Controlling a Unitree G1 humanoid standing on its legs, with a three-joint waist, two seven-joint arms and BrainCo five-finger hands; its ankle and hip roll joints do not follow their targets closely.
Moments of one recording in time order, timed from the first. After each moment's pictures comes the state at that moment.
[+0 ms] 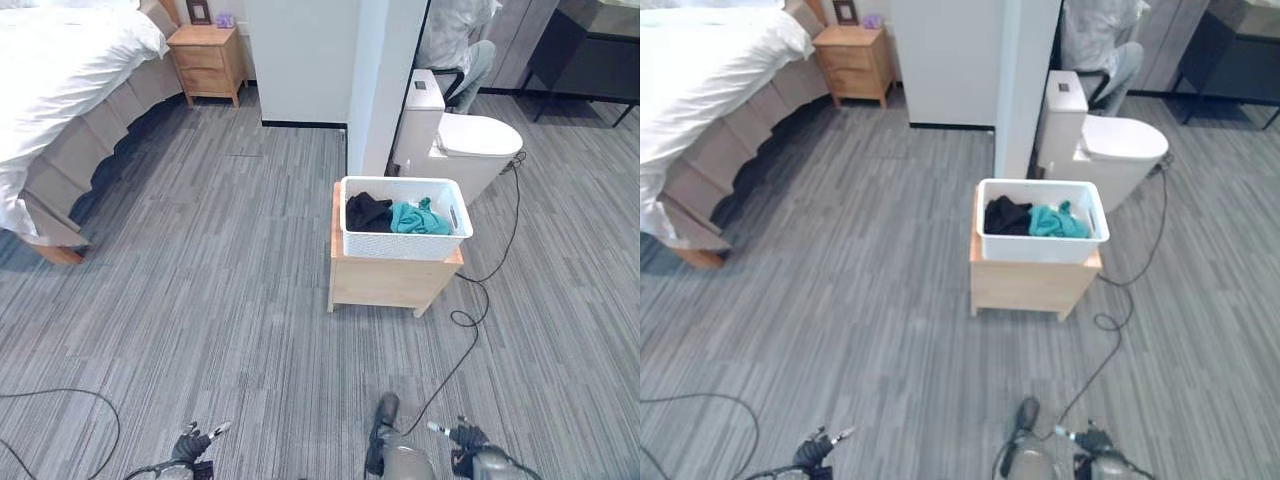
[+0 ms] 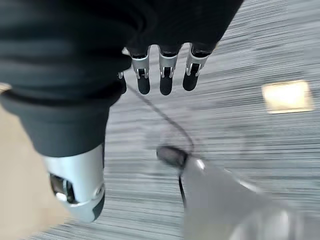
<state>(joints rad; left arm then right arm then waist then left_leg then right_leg) -0.03 0.25 -0.09 1.20 -0.34 -0.16 0.06 -0.09 -0.27 0.08 1.24 0.28 -0.07 -0.11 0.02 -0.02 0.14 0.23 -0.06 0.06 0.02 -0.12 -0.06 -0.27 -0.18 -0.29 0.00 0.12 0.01</state>
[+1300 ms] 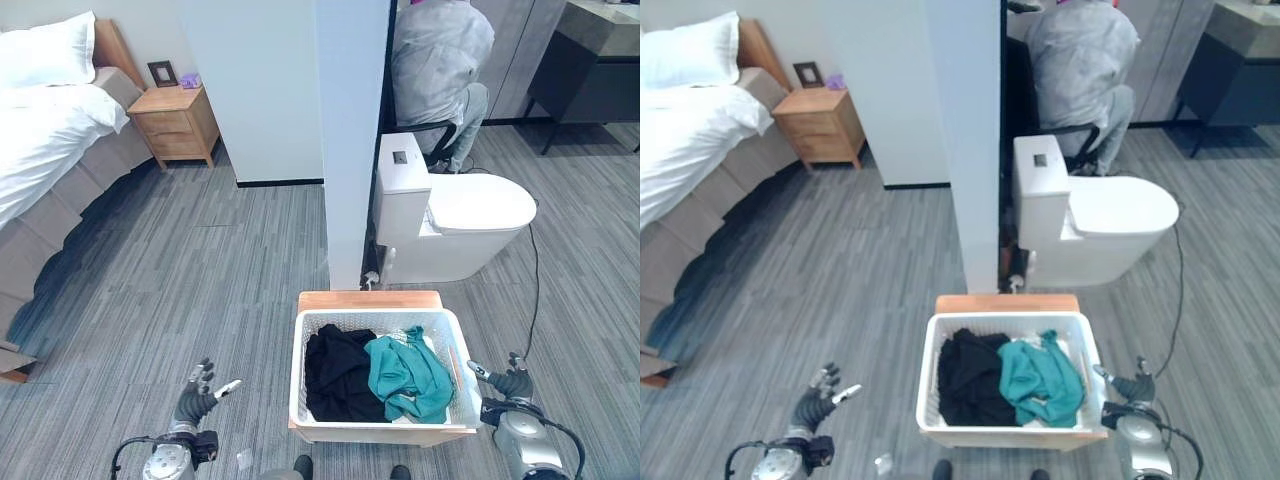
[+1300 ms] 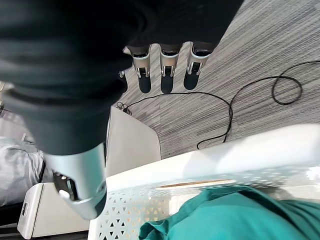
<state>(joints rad) 0.33 0.34 -0.12 0.26 -0.34 -0.08 0.06 0.00 -0.35 -0.09 0.71 0.22 -0.06 -0.32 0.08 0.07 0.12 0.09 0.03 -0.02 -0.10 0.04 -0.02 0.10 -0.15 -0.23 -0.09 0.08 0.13</state>
